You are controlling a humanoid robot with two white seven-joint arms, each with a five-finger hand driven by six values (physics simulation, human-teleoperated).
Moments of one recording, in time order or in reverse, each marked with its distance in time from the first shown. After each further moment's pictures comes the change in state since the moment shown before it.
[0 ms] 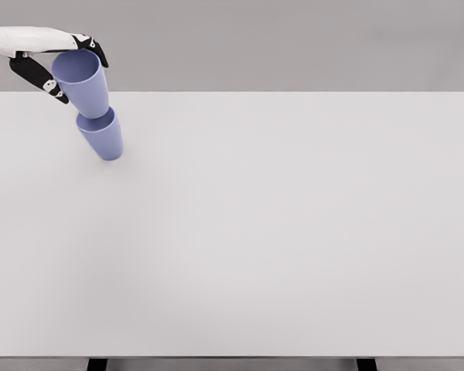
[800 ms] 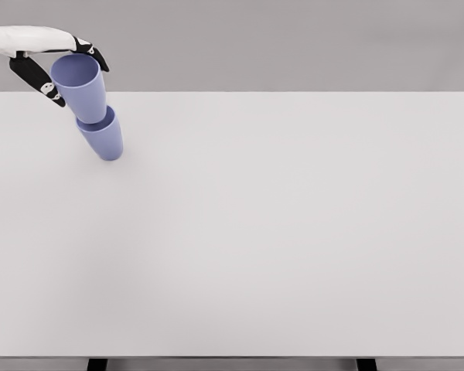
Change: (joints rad) left arm 0.006 -0.002 0.013 0.000 -0.010 -0.001 0.002; right arm 0.000 0.000 0.000 0.000 0.000 0.000 0.000
